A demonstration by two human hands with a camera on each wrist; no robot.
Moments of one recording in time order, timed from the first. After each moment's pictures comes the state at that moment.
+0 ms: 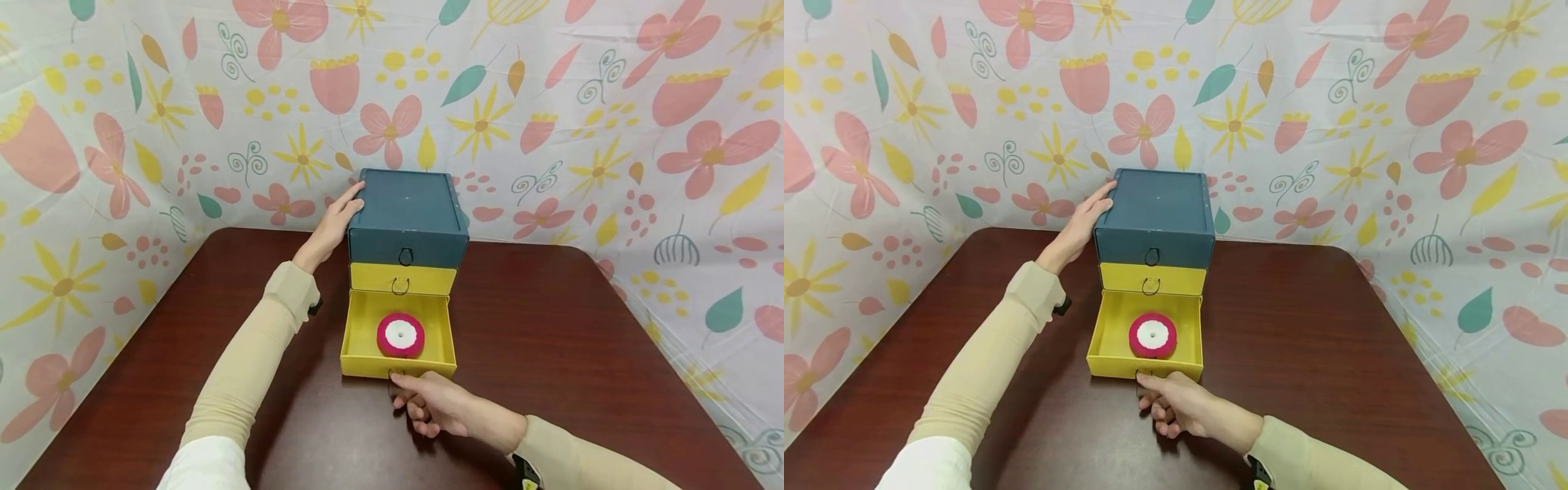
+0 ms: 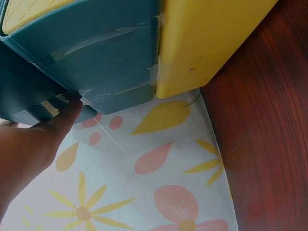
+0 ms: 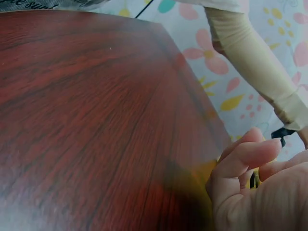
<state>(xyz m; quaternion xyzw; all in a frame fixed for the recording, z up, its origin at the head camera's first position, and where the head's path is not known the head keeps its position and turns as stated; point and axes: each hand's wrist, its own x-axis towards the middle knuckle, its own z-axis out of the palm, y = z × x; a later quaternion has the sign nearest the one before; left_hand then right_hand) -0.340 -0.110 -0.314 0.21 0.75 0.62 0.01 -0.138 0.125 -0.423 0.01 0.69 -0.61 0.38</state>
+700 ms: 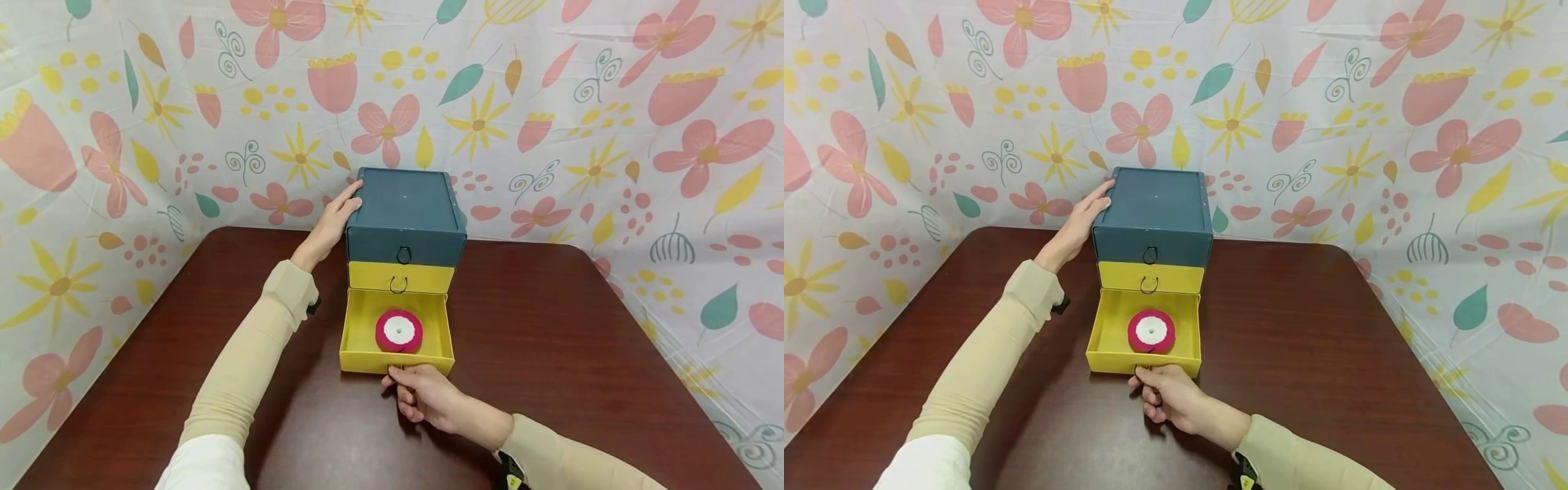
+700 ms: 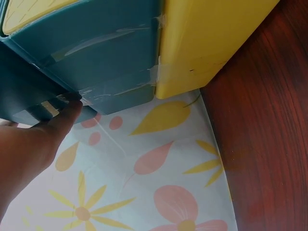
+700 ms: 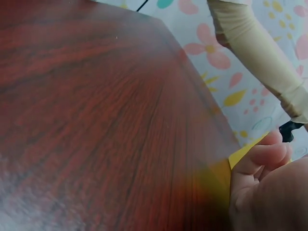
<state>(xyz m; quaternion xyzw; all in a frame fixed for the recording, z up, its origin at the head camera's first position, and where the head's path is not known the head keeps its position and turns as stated) -0.335 -0.109 -0.308 0.20 0.75 0.63 0.02 -0.146 0.118 -0.439 -0.01 0.64 -0.69 0.34</state>
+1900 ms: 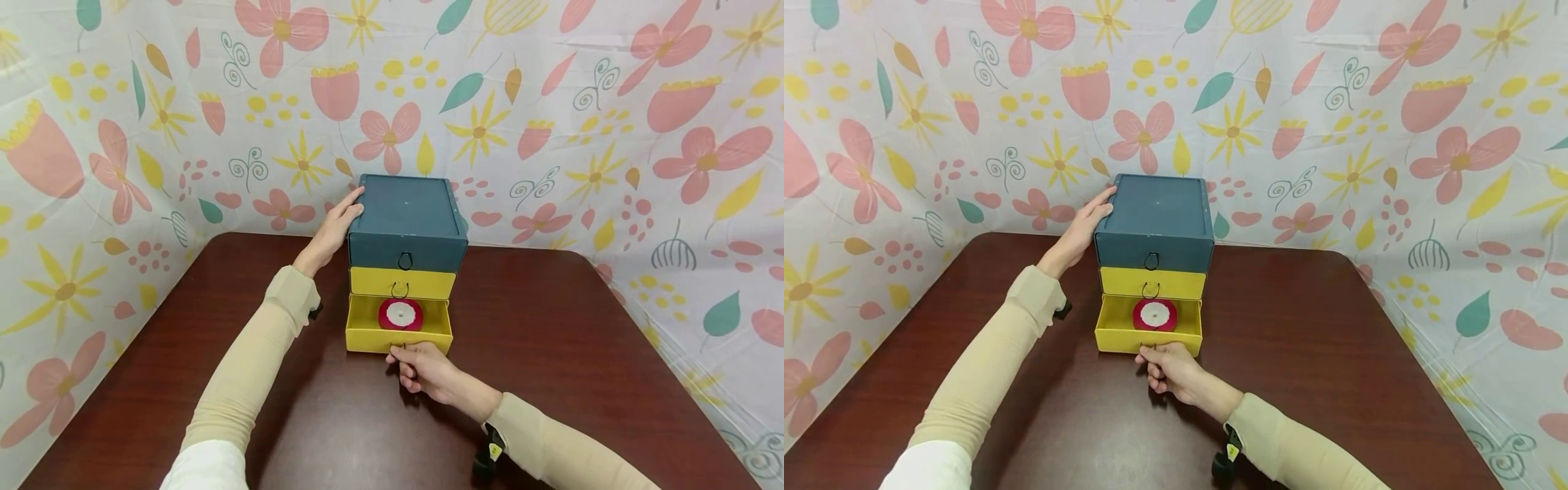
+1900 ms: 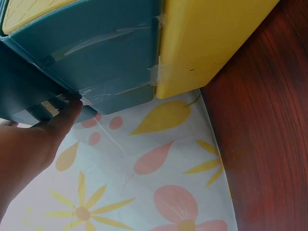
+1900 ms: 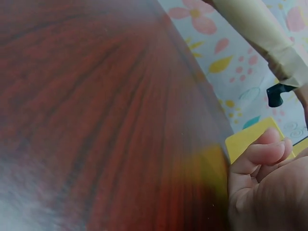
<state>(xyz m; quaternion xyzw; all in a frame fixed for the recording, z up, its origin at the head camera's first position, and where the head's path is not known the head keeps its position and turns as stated) -0.334 -0.108 -0.310 0.20 0.76 0.62 0.01 -0.191 0.116 -0.439 -0.02 0.67 -0.68 0.30</state>
